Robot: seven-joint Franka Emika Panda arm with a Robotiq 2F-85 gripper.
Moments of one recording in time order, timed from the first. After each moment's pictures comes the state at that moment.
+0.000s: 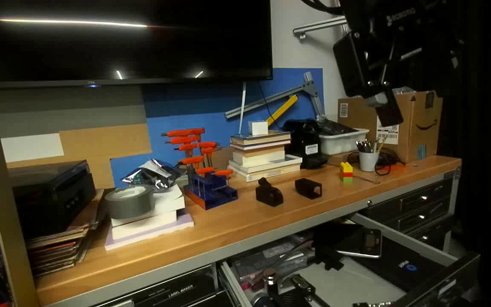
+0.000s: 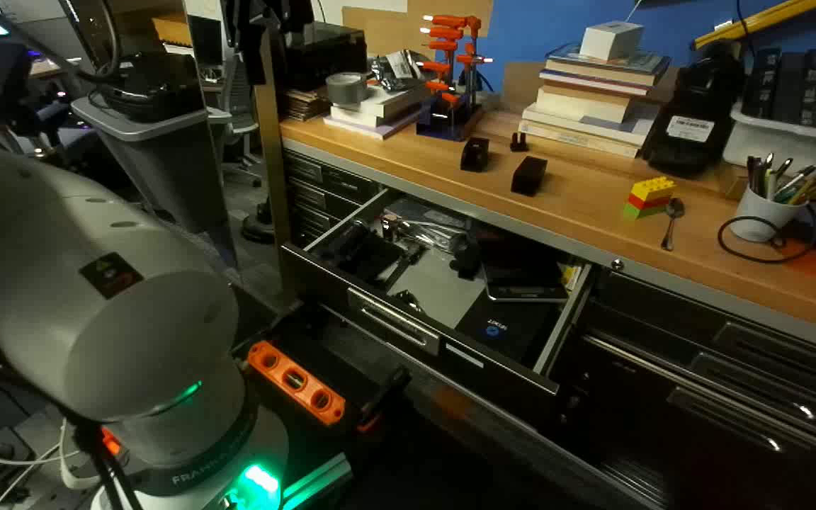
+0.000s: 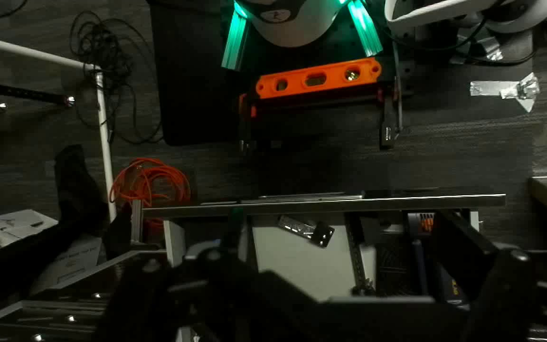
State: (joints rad) arm 0.05 -0.67 0.35 -2.34 -0.01 1.40 0.38
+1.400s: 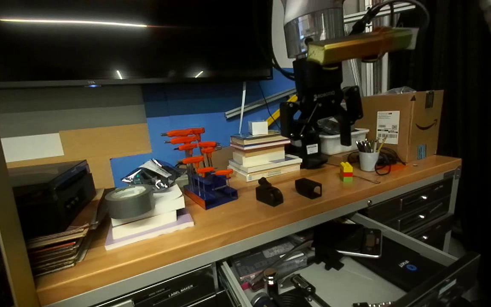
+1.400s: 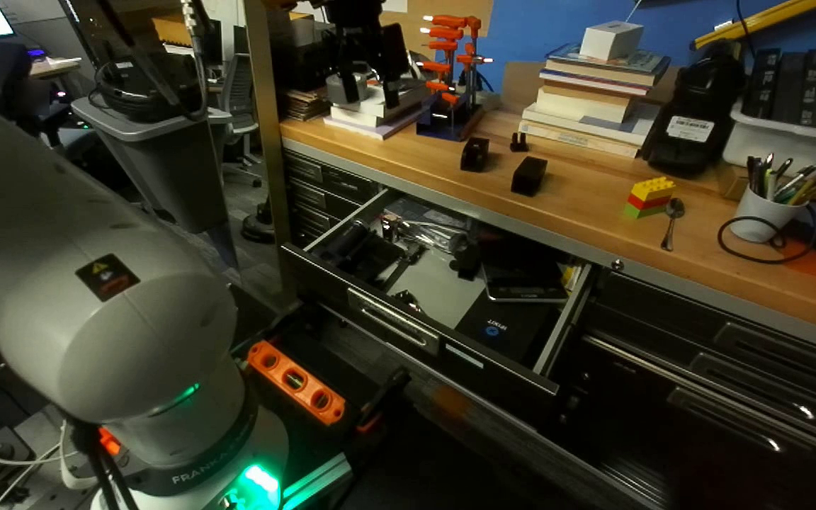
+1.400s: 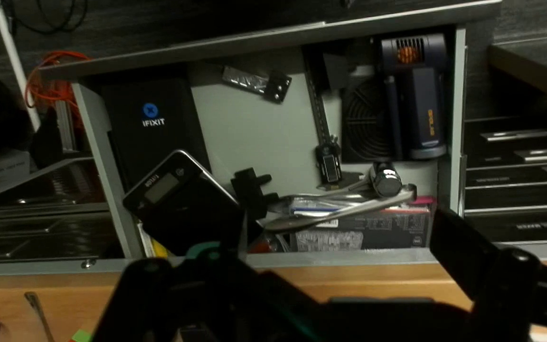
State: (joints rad) arm 0.03 -0.41 0.26 -2.38 -0.07 1.98 0.38
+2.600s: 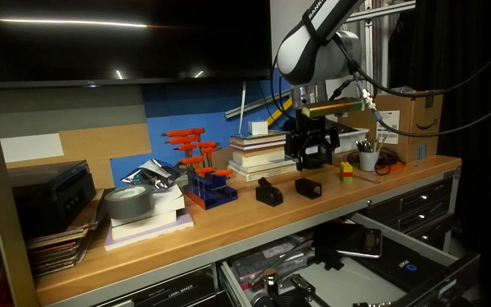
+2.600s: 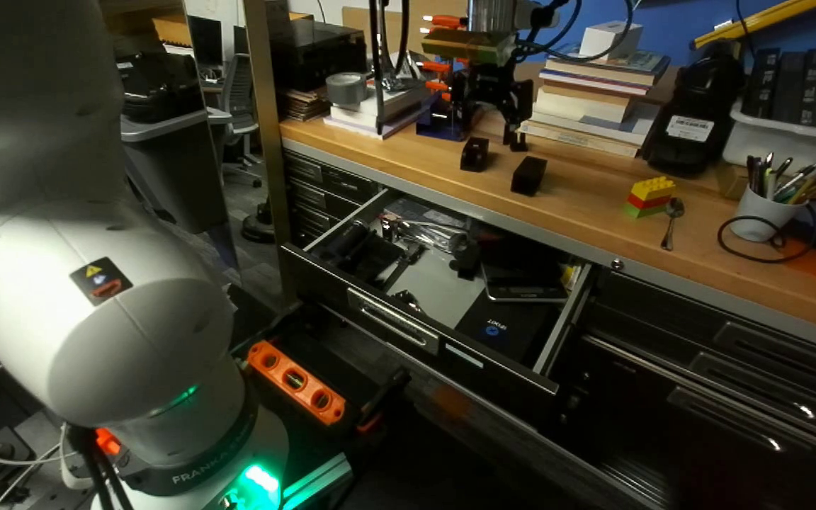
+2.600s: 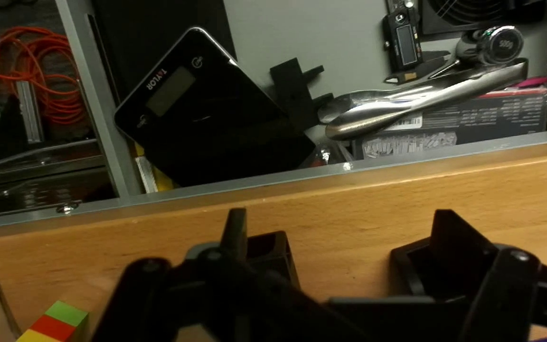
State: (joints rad) arm -0.01 0.16 0.01 -1.98 -0.10 2.12 0.18
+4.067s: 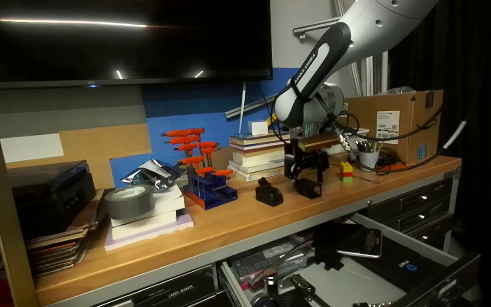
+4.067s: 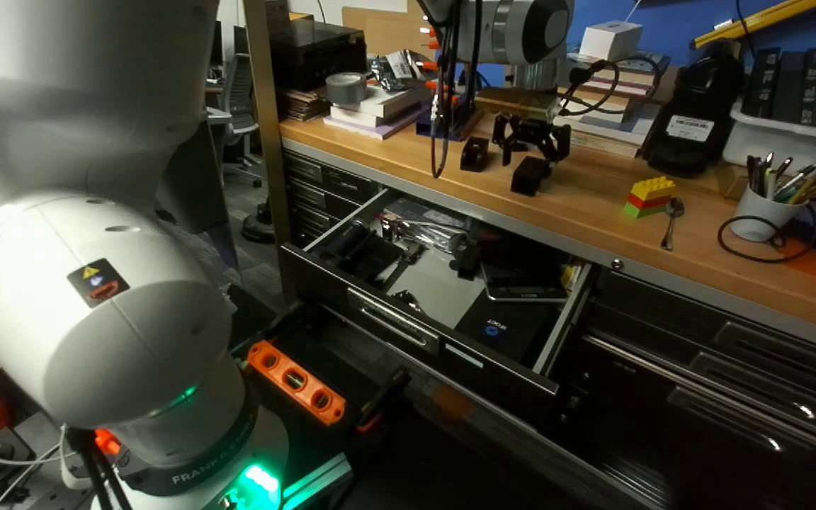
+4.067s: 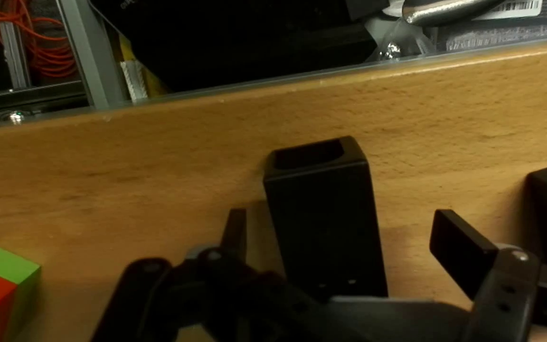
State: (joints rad) arm -0.02 0.51 -0.05 -1.70 -0.10 2.25 0.09
